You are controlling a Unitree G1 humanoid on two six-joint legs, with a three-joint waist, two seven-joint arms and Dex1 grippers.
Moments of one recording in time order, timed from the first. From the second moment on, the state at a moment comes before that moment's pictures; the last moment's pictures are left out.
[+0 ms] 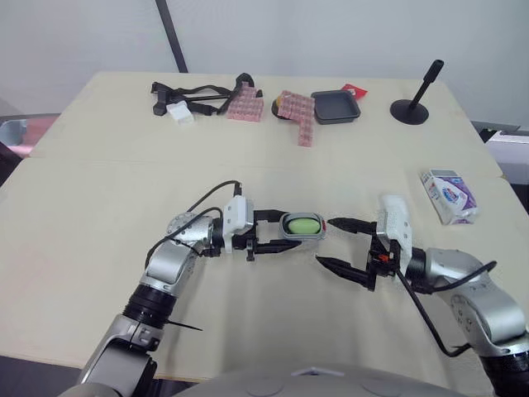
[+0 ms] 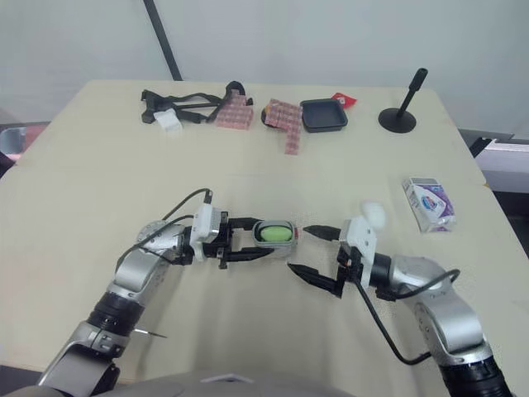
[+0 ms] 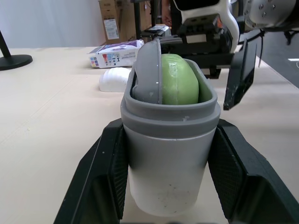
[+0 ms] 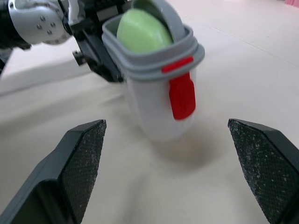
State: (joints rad) left arm -0.30 0.29 -0.25 0.07 -0.33 -0.08 -1.21; right arm 0.12 -0.54 0.00 -0.39 0.45 0.26 0.98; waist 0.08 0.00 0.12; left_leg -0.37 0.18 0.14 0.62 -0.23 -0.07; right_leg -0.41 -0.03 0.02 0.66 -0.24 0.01
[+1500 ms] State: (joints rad) left arm -0.32 0.32 -0.25 0.22 -0.35 -0.18 -1.33; right arm 0.13 -0.55 0.03 -0.30 0.38 0.07 0.94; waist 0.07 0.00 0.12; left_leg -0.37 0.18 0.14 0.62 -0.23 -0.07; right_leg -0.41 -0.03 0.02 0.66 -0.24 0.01
